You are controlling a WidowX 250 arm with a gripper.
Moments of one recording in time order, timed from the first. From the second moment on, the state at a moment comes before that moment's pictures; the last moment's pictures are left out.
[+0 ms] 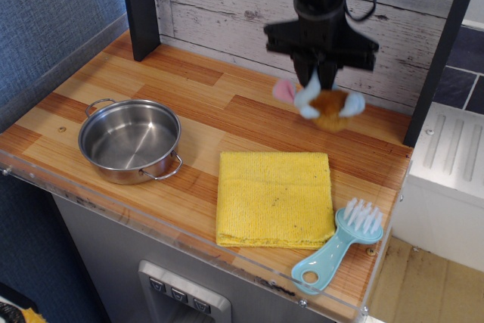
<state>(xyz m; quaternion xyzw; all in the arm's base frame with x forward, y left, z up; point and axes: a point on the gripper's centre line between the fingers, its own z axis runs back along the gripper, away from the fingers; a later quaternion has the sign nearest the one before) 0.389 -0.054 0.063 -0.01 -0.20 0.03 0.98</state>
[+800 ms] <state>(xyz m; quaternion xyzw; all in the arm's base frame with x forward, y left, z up) 0.391 -0.065 0.039 0.02 -0.18 0.05 0.98</state>
